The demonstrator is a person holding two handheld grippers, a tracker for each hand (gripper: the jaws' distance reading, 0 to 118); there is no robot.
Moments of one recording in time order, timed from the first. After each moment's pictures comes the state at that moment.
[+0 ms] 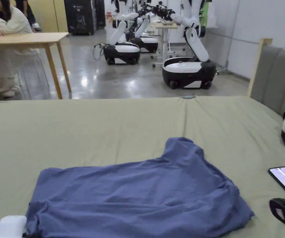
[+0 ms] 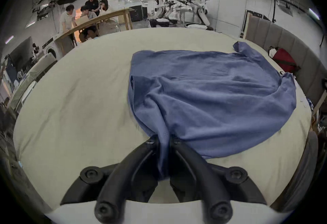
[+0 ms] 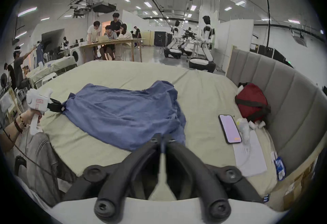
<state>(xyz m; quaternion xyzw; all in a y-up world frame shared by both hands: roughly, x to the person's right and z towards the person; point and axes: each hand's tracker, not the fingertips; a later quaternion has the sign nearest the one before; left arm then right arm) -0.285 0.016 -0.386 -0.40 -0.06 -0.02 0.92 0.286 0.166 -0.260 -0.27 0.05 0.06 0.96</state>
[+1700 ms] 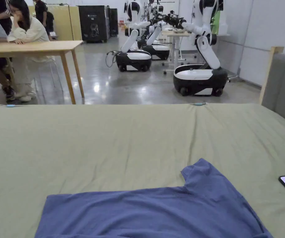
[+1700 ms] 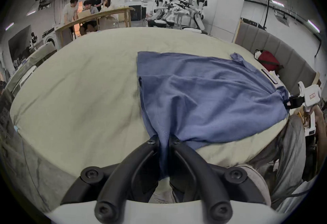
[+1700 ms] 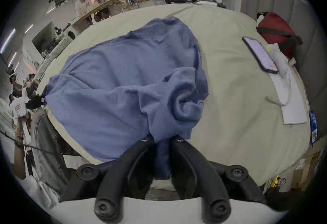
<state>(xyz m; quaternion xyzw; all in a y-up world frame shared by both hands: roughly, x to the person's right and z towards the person) -0.311 0.021 -0.254 -0.39 -0.08 0.02 0.92 0.314 0.048 -0.269 -0.48 0.08 -0.02 0.87</state>
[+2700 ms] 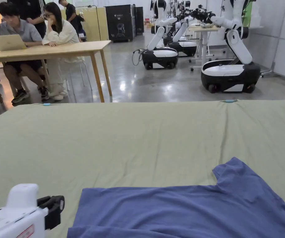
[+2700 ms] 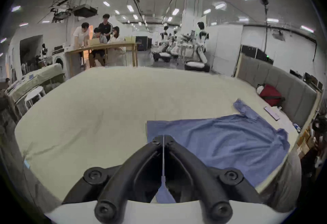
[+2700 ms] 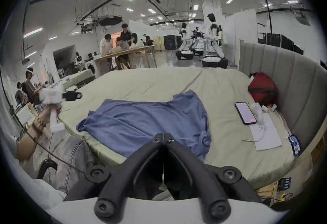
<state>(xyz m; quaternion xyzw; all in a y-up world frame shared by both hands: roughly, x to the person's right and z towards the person) -0.318 0.113 -0.356 -0.27 -0.05 0.03 0.96 0.259 0.182 -0.153 -0.26 0.12 -0.02 0.96</state>
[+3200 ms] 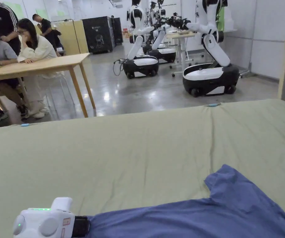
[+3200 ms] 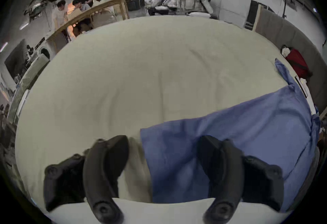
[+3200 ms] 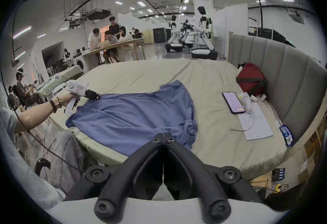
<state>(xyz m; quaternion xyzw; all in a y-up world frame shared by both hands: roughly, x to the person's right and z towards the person) -0.298 0.012 -0.523 -0.45 -0.07 -0.04 0.89 0.272 0.175 -0.153 -0.29 0.07 -0.01 0.95</state>
